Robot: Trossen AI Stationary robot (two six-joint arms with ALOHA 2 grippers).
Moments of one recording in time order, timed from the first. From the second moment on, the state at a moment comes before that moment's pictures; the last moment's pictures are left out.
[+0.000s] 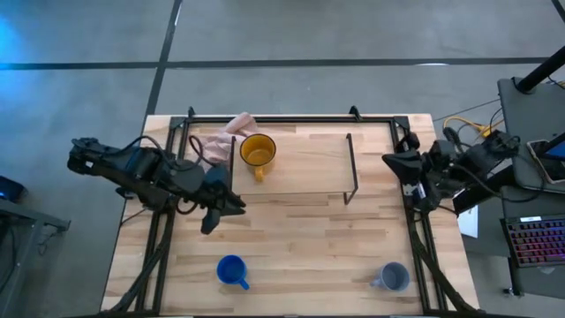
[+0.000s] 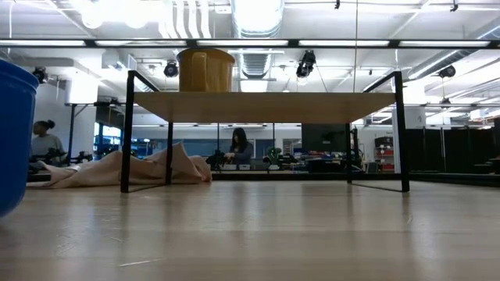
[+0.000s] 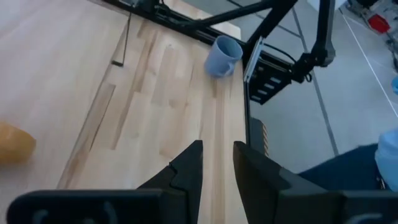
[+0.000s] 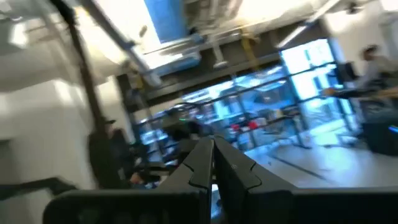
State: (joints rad) left arm -0.31 1.17 1.44 -0.81 -0.07 -0.57; right arm 0.57 0.69 0.83 0.36 0.62 0.03
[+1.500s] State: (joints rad) left arm -0.33 0.98 1.20 -0.89 -0.07 -0.32; right arm 0.90 1.53 1.59 -1.57 -0.06 1.96
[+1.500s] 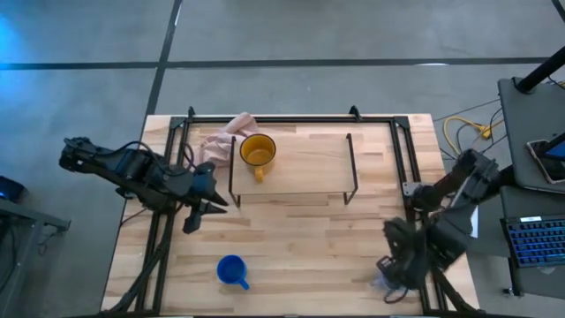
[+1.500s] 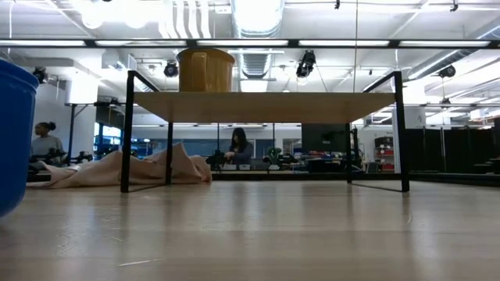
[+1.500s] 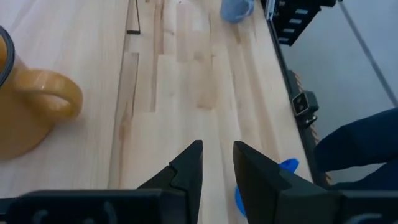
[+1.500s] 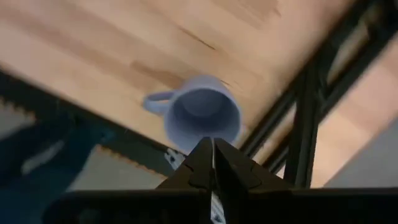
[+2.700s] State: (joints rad) left arm -0.33 0.95 1.16 -0.89 -0.01 -0.28; right arm 0.98 1.60 1.23 -1.34 -0.18 2.32
